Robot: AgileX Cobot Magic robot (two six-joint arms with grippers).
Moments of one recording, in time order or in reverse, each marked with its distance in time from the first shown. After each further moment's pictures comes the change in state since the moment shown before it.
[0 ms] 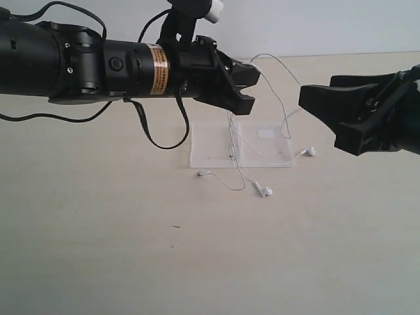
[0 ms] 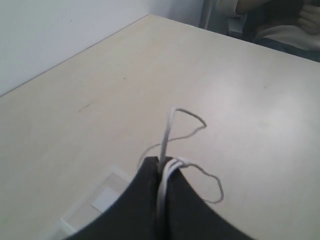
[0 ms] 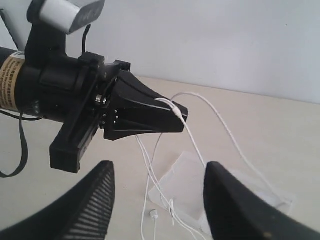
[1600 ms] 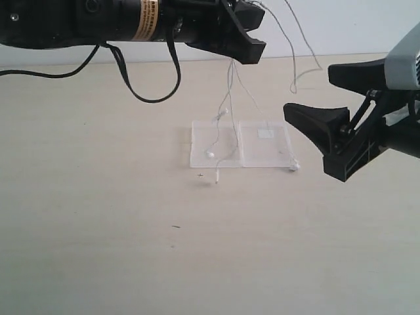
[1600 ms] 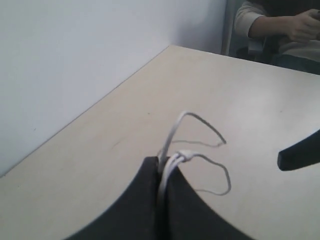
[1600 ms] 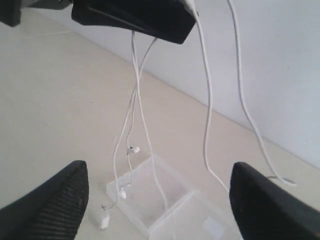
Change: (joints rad) left arm -0.065 -0.186 -0.088 0.402 0.206 -0.366; right arm 0.000 0.078 0.000 0.094 -0.055 -0.480
